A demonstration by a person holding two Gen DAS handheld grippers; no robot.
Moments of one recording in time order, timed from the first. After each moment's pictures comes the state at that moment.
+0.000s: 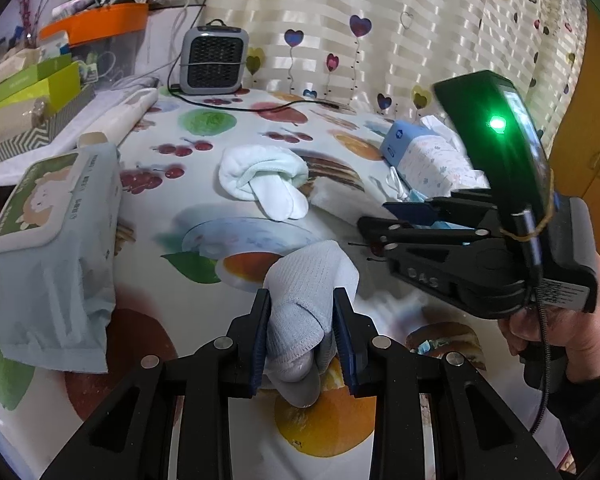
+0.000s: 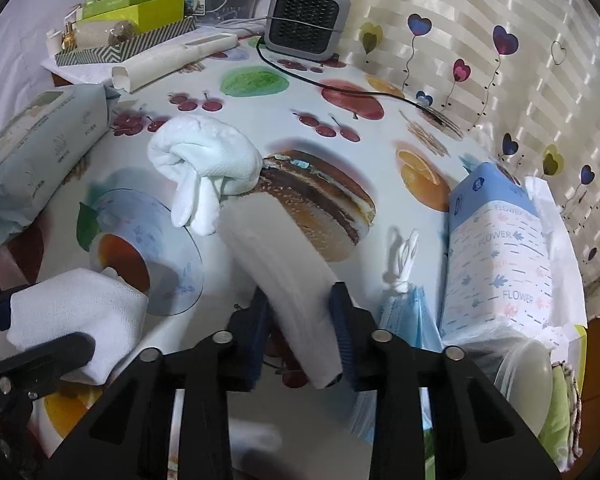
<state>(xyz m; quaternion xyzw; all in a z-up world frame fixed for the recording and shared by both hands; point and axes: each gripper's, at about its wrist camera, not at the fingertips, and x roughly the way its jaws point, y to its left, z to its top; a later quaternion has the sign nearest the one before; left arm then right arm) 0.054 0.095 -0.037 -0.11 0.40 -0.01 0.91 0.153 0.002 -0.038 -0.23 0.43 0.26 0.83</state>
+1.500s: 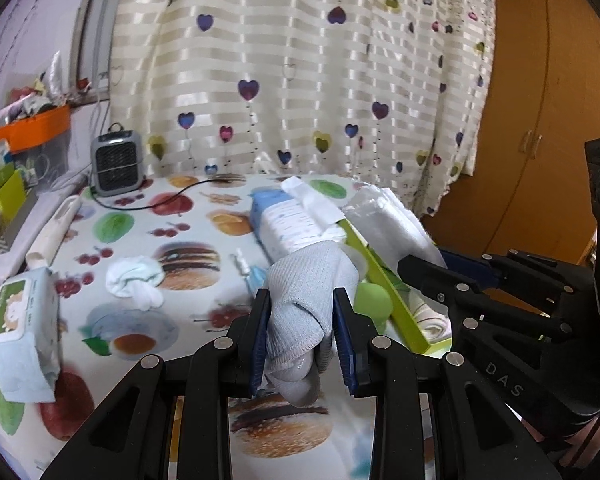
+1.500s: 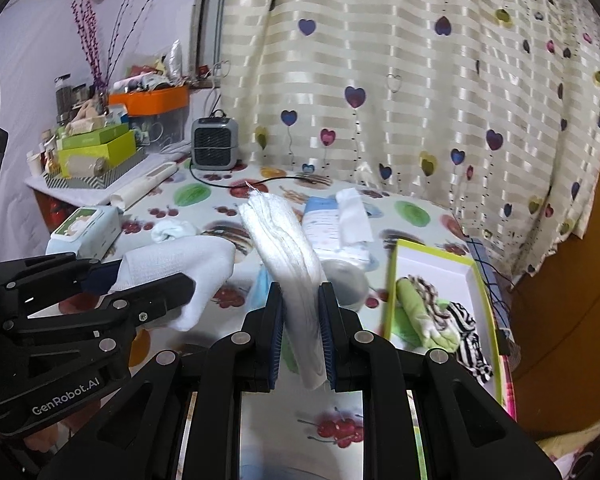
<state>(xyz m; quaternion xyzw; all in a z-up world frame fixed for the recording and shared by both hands) 0.028 -0.028 0.055 -0.05 0.30 -0.11 0.95 0.038 -0.145 0.075 -0.09 0.30 0.16 0.93</state>
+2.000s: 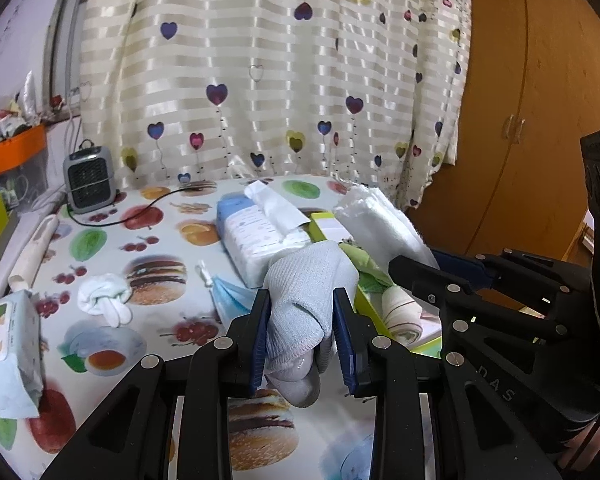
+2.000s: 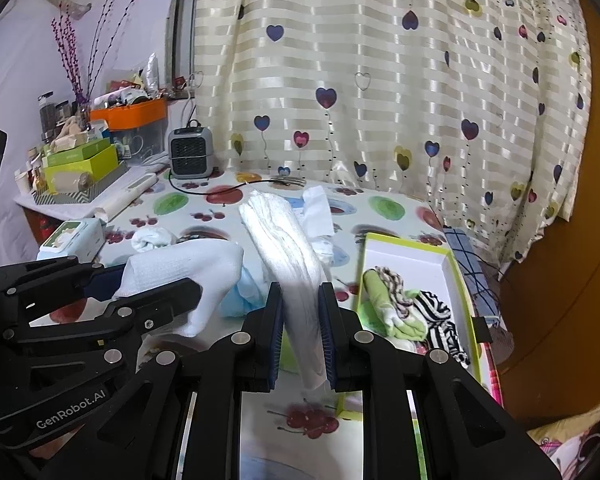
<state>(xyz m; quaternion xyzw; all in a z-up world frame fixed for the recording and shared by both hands) 0.034 -0.067 0.061 -0.02 0.30 -0.14 0.94 0.037 -0.178 0.077 -0.07 0.30 0.14 0.94</state>
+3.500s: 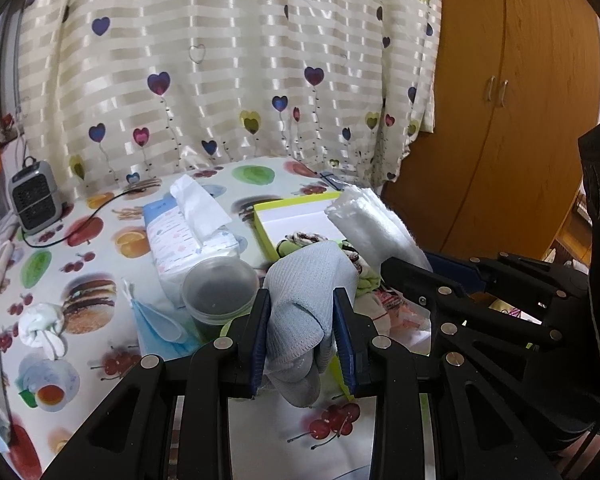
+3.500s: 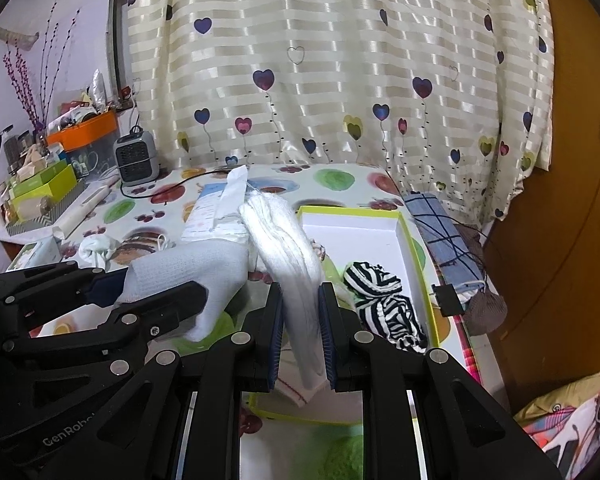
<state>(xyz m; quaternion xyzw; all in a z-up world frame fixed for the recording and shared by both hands) 0.083 -0.147 0.042 0.02 0.33 -0.17 0.93 0.073 -0.258 0.053 -0.02 0.33 0.09 0.94</state>
